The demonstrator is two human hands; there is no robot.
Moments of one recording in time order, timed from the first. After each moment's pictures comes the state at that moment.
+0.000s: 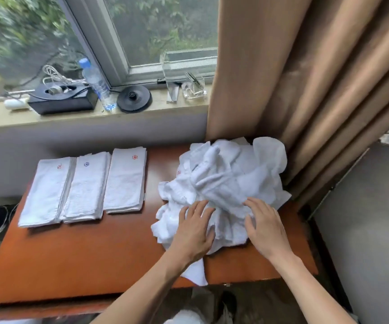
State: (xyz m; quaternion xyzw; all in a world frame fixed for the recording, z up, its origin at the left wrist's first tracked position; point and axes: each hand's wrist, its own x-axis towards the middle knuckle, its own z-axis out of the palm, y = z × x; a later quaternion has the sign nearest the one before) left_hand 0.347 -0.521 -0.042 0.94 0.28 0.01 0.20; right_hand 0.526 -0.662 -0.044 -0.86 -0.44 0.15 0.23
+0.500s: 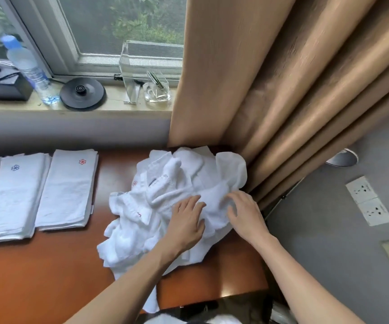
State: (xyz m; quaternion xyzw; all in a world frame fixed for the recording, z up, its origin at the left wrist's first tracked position) left_hand 0.485 -0.496 -0.074 0.94 0.23 0.05 0.26; right_hand 0.655 -0.628 -0.036 -0.88 -0.42 0.19 0.15
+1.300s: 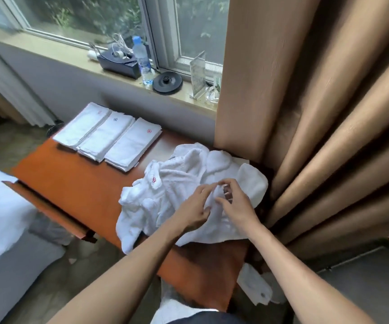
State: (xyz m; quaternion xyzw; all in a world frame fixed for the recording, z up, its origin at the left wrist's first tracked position) left_hand 0.578 -0.585 -0.027 0.80 0.47 0.09 0.37; right_hand 0.751 -0.617 -0.027 -0.65 -0.53 0.42 0.36
